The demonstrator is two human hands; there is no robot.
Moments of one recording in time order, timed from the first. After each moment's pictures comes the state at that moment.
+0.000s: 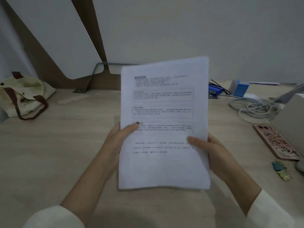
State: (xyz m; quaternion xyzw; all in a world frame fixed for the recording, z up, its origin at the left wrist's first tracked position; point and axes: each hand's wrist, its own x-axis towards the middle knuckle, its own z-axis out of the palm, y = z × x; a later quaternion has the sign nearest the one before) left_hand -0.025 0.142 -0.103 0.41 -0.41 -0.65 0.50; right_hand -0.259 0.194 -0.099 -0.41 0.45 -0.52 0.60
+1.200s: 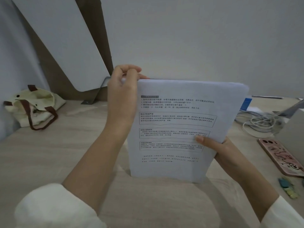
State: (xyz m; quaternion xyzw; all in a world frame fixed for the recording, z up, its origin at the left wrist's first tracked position) left_hand -0.052 0.141 0.034 0.43 -0.53 -0.30 0.67; right_hand -0.263 0.191 -0.056 -0.51 0.44 -0.53 0.51
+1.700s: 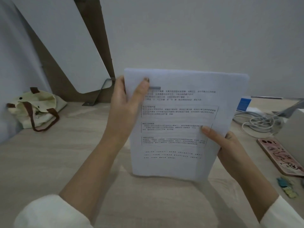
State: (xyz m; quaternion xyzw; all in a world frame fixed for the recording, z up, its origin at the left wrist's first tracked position) left_hand -0.050 0.160 0.016 0.35 -0.59 -0.35 0.64; right_hand -0.262 0.196 -0.046 -0.48 0.42 -0.59 0.49
